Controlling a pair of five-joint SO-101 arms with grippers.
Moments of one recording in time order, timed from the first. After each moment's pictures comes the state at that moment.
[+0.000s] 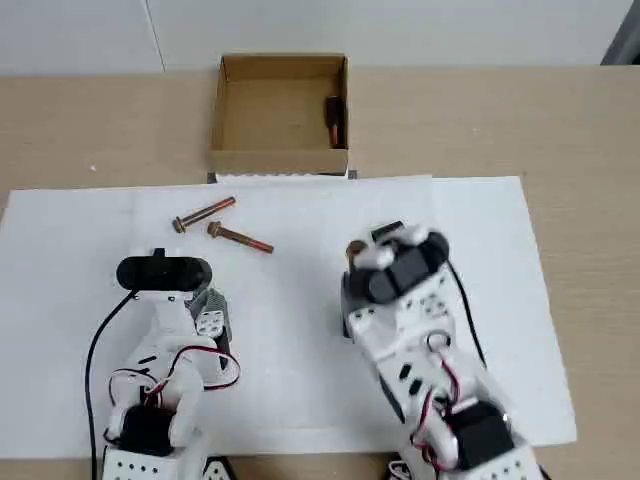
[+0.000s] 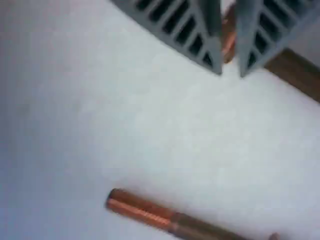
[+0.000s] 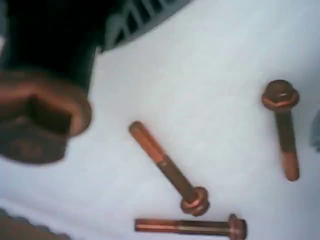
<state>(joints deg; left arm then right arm) 3.7 -103.4 94.1 58.9 13.8 -26.8 -84.0 66.2 53.6 -1.5</state>
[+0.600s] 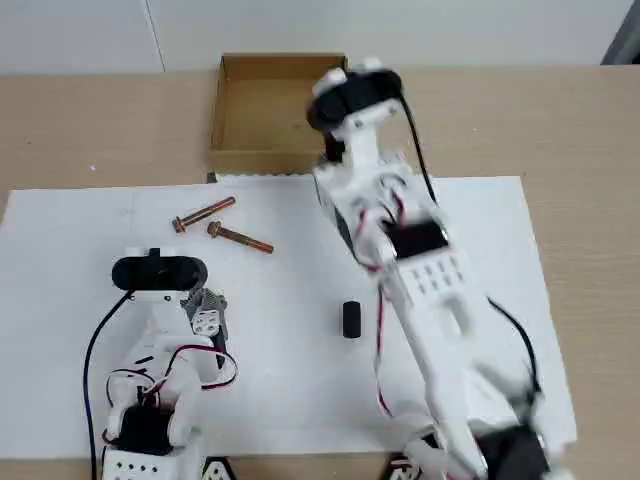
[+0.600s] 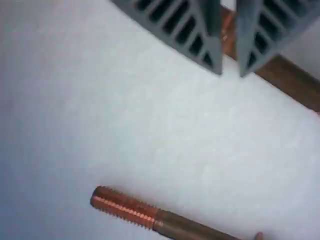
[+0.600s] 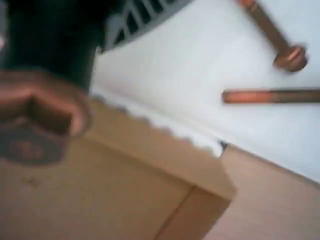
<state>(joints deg) 2.7 -103.4 94.1 58.9 13.7 -22.4 -13.6 20.9 31.8 1.2</state>
